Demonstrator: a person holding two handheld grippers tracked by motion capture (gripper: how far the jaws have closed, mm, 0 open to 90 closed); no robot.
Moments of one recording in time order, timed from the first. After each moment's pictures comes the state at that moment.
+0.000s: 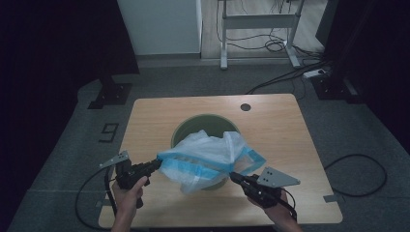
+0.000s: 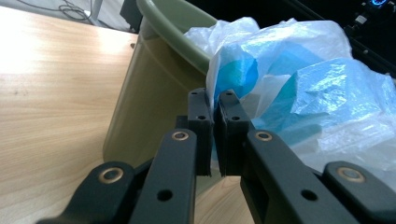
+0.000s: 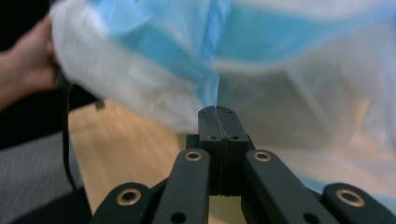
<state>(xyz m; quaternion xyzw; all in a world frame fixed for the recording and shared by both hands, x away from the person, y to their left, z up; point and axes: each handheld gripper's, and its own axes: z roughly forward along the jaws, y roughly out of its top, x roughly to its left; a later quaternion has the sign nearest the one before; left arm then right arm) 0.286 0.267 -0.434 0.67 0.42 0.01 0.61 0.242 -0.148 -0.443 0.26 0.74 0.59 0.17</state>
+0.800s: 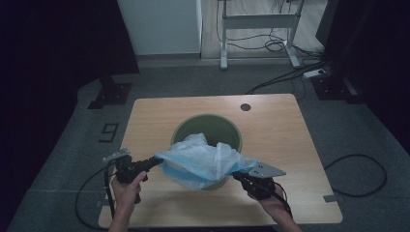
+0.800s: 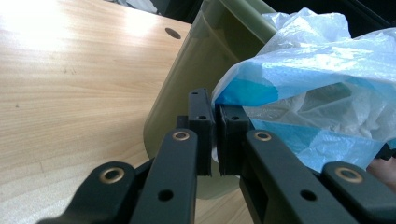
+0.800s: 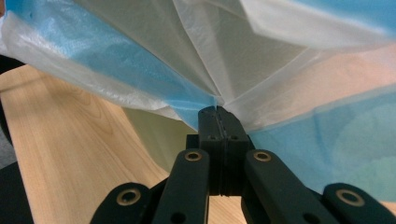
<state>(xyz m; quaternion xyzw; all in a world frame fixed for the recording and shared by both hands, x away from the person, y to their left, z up) 0.307 0.276 -0.448 0.68 0.46 0.02 0.58 0.277 -0.147 -0.482 0.32 0.78 0.51 0.17</state>
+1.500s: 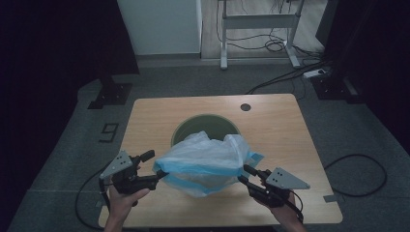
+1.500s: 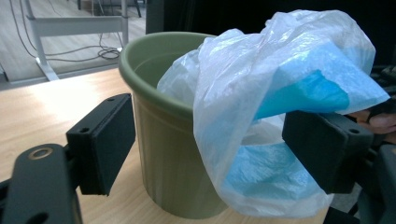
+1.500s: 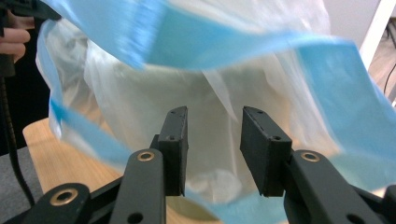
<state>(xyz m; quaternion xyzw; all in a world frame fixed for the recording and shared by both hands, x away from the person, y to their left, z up) 0.257 0.242 -0.387 0.74 0.33 0.16 0.56 0.239 -0.166 -0.440 0.30 0.71 0.59 0.22</state>
